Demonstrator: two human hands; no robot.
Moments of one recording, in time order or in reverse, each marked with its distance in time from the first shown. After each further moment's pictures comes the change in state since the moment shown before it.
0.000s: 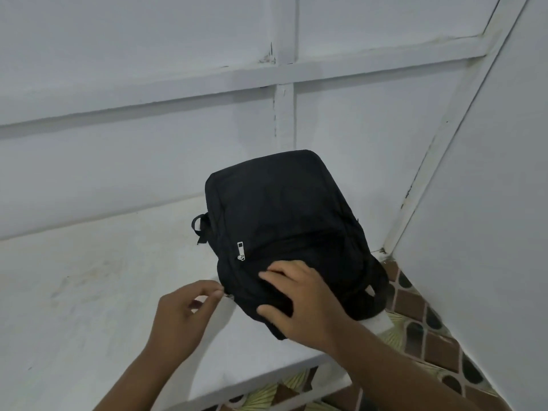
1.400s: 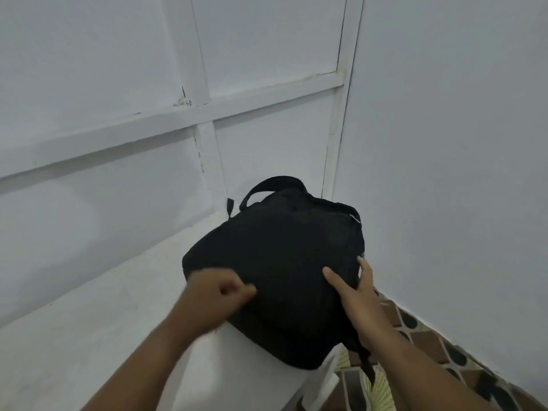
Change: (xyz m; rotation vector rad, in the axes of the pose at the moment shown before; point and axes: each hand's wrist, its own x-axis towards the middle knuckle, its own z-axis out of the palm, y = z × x) left_hand 0.107 0.055 0.007 0.091 -0.583 0.274; right_hand -0.046 0.010 -0.019 0.771 0.717 1.074
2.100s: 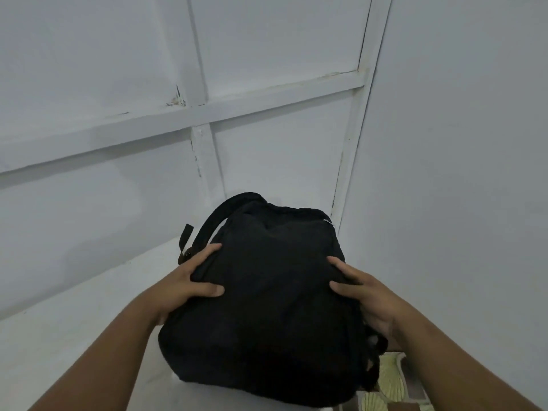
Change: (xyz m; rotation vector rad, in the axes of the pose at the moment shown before) left_hand 0.100 -0.045 -0.006 -0.626 -0.321 -0.336; right_hand 0.123 -0.033 -0.052 0.182 -0.566 0.189
